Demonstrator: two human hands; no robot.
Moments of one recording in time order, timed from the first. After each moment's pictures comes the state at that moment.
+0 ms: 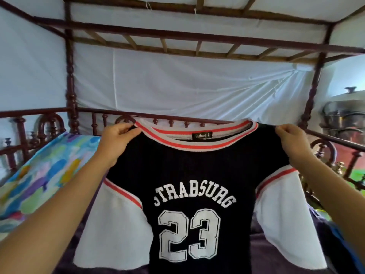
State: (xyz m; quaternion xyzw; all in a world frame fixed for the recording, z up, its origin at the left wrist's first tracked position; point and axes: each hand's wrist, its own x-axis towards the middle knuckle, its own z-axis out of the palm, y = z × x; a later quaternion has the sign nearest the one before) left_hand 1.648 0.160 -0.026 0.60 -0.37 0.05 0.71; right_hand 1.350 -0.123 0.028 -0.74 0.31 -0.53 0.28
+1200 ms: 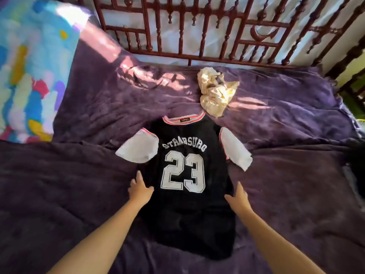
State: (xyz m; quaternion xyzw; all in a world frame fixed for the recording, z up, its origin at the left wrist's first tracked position) left_hand 1.609 0.051 -0.424 0.90 -0.08 -0.35 0.25; right_hand 1.393 -0.157 -0.439 -0.69 0.57 0.05 0.44
